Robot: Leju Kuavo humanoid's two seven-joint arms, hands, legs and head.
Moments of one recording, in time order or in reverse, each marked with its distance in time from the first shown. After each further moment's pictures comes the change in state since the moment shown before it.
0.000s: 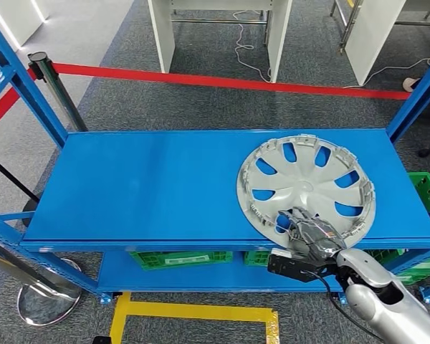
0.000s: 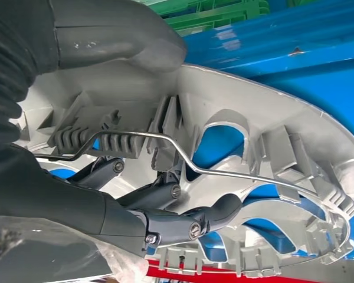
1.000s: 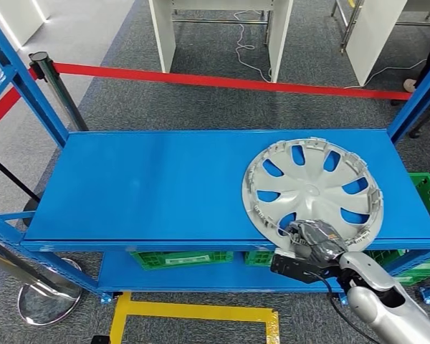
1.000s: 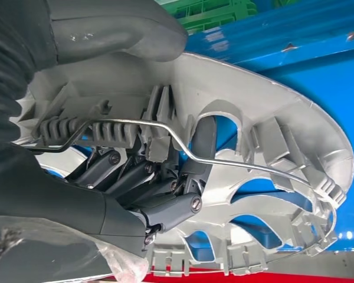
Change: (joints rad) left arm 0.000 0.006 0.001 0.000 0.020 -0.043 -0.051; right arm 0.034 0.011 -0.042 0.006 -0.015 -0.049 -0.032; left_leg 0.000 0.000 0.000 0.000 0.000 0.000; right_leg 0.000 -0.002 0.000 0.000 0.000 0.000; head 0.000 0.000
